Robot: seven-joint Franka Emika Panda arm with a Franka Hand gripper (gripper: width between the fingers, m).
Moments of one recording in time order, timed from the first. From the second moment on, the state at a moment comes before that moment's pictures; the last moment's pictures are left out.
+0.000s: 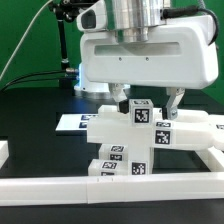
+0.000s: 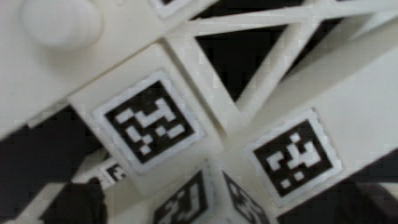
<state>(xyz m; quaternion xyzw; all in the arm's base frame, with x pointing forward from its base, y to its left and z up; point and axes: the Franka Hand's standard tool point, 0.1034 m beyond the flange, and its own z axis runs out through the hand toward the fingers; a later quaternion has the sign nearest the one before) 0.637 0.020 0.110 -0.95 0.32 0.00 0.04</state>
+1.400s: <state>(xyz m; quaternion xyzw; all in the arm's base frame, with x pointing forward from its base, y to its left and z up) 0.645 0.023 0.106 -0.89 0.46 -0.01 0.04</state>
